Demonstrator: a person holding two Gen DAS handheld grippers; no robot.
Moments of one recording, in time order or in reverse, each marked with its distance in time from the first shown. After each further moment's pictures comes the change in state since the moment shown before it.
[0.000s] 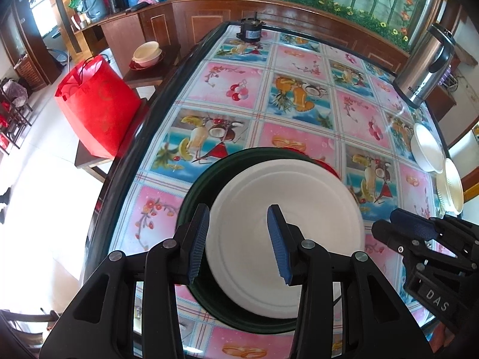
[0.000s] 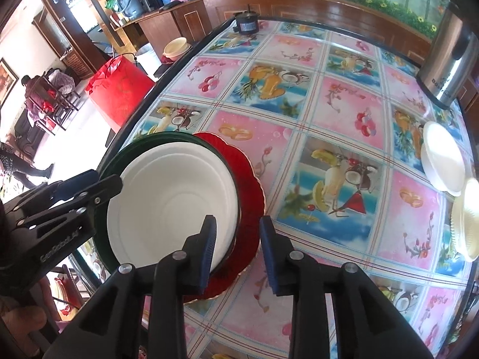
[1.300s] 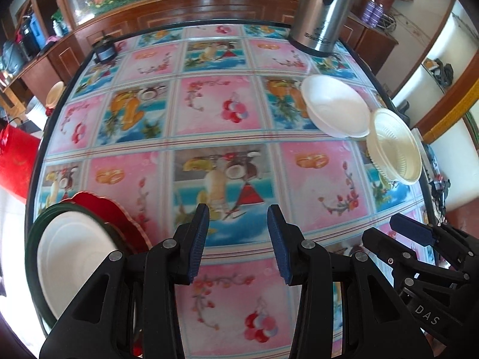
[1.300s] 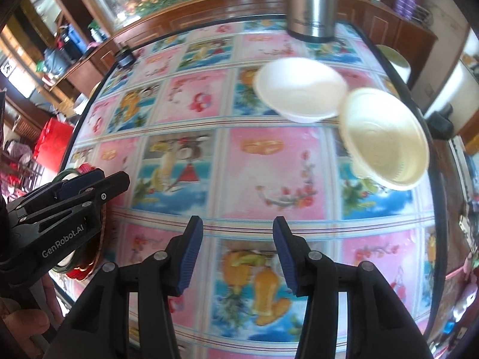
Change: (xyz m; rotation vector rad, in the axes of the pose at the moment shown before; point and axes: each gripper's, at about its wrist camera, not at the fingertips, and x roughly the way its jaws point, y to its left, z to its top) left arm 0.029 -0.221 0.016 0.291 0.062 -0.184; right arm -0.058 -0.185 -0.064 0.352 -0.044 -0.148
